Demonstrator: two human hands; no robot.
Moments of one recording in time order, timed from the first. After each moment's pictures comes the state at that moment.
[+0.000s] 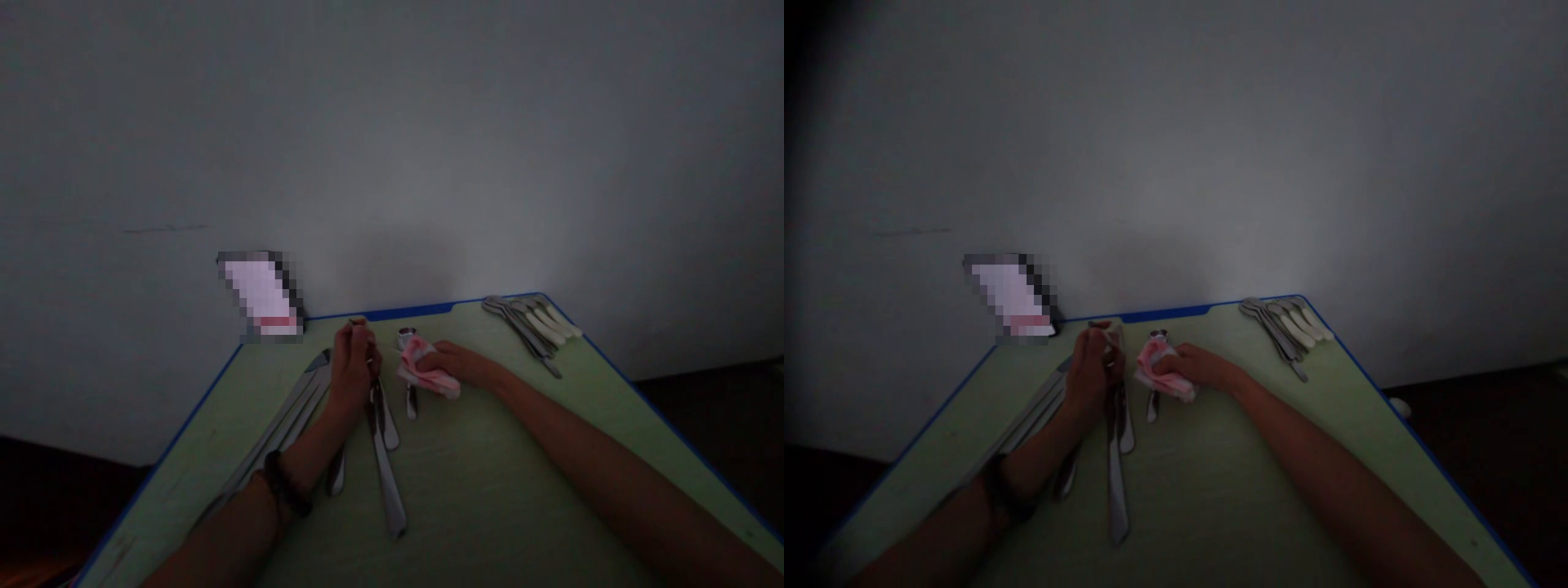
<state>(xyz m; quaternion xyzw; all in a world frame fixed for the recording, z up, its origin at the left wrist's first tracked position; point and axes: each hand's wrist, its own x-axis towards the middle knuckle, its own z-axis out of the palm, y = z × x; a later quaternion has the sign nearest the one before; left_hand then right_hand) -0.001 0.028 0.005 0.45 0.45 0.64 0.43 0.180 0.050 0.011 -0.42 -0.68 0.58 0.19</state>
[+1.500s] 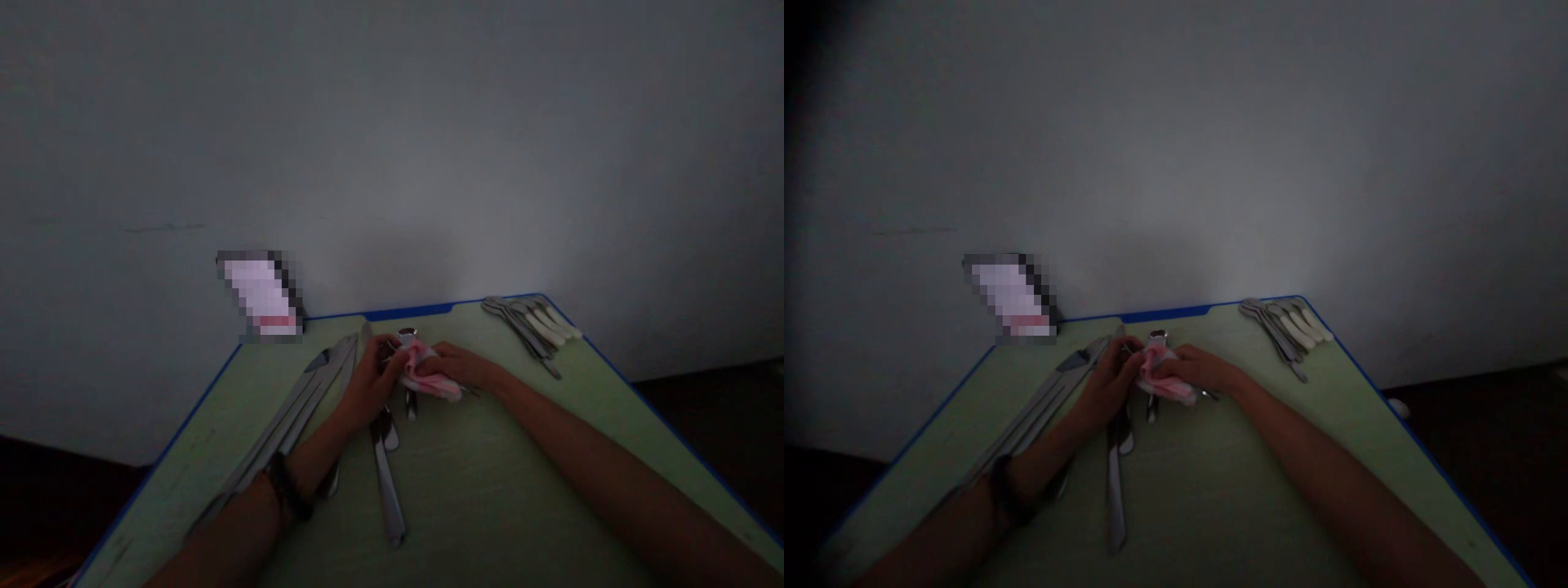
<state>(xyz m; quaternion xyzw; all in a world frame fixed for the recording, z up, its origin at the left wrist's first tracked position) 0.007 0.011 0.014 0.62 0.43 0.50 0.42 0.180 0.048 0.010 -0.43 -0.69 0.55 0.19</state>
